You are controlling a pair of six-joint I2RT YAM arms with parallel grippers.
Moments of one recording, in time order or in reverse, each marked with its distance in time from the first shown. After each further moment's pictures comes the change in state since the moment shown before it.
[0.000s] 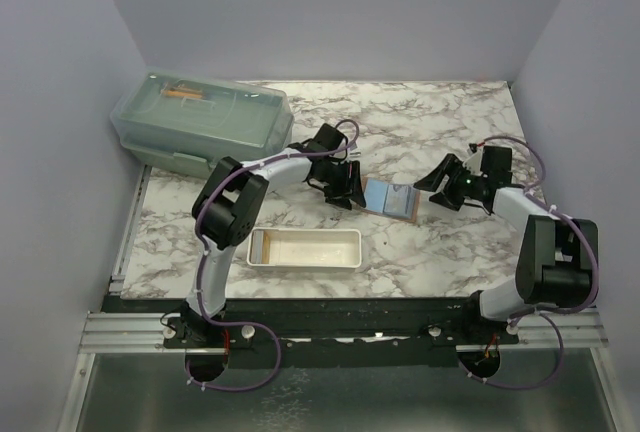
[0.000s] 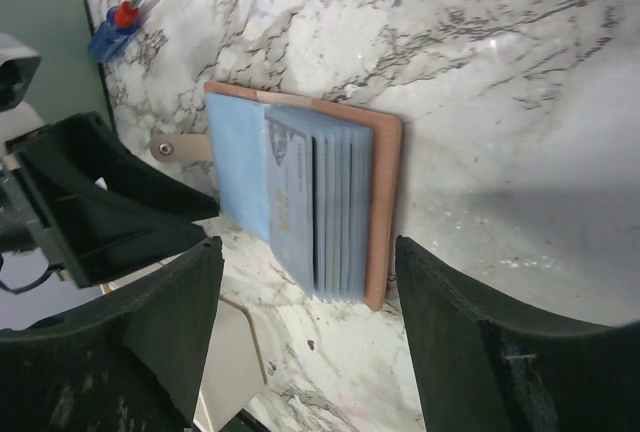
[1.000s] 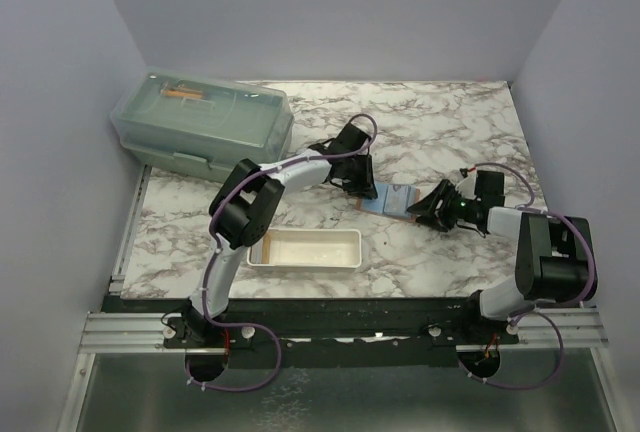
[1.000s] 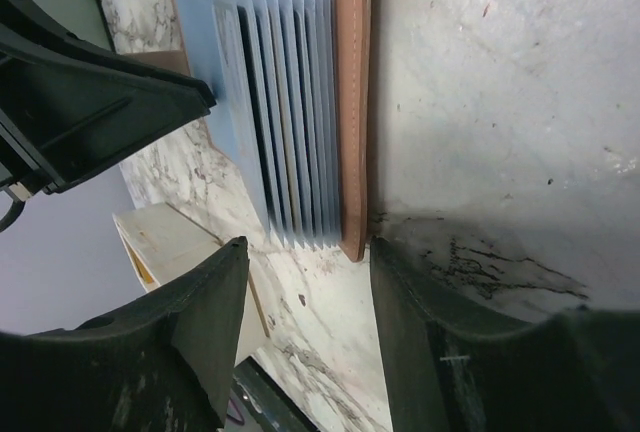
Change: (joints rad) left arm -0.100 0.077 0.141 0.051 -0.223 -0.097; right arm -0.019 0.020 -0.212 0.166 -0.142 0.062
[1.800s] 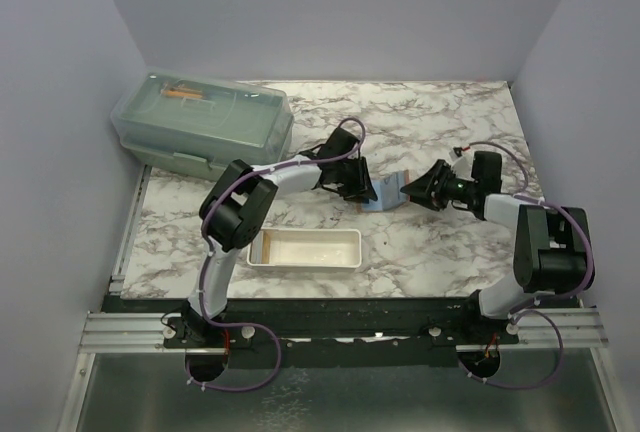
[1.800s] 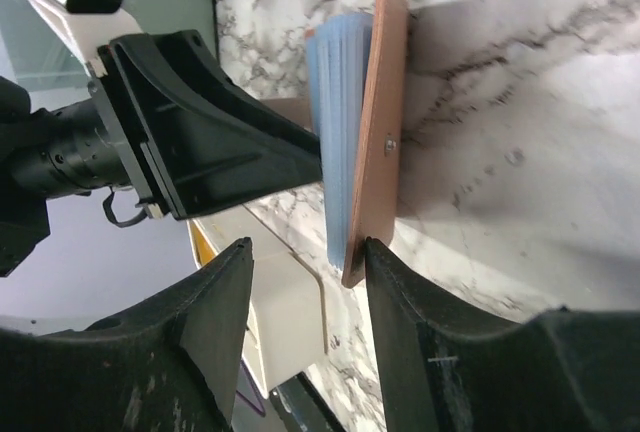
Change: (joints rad) left arm 0.029 -0.064 -0.153 0.154 0.072 -0.121; right arm 0.045 0.058 0.106 0.122 -0.127 0.092
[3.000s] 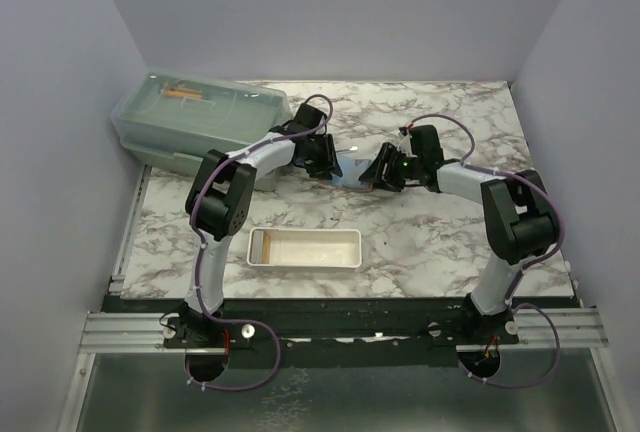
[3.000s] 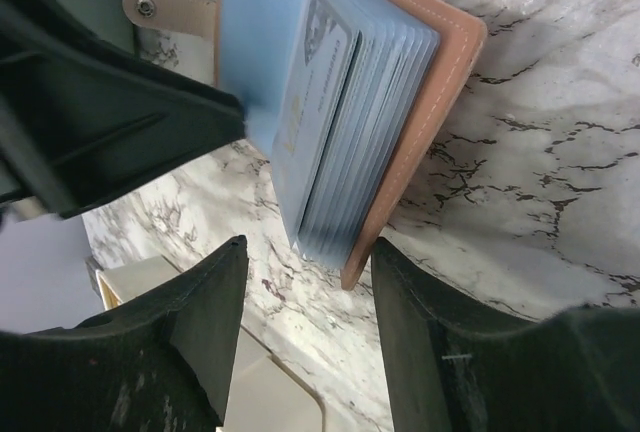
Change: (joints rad) left arm 0.200 -0.017 0.115 -0.206 -0.056 0.176; right arm 0.376 0.246 0.391 -0.187 0.387 -0.041
